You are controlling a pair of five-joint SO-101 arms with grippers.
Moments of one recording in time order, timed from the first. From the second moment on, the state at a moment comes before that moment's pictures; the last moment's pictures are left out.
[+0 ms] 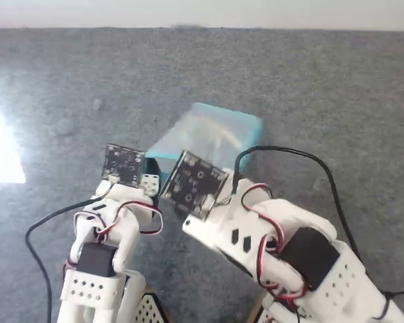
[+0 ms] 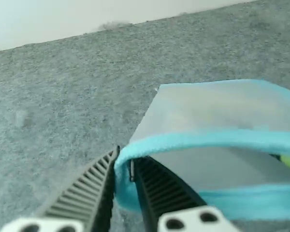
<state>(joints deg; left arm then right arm) 5.8 -82.8 79.5 46.8 0.8 -56.0 -54.2 25.2 71.2 16.7</state>
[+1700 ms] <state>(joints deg) -14.2 -57.1 67.2 44.3 12.3 -48.1 -53.5 58.5 46.0 13.6</state>
